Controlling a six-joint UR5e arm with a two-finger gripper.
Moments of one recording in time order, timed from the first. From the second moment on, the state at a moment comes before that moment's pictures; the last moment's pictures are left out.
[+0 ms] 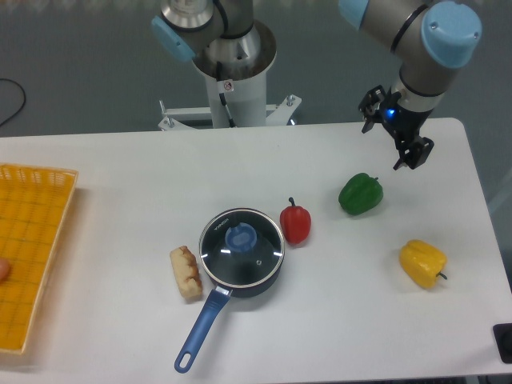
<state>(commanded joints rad) 2.85 -1.79 -1.55 -1.45 1.54 1.79</state>
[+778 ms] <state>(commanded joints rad) 2.85 -1.78 -1.62 -1.36 1.54 1.79</state>
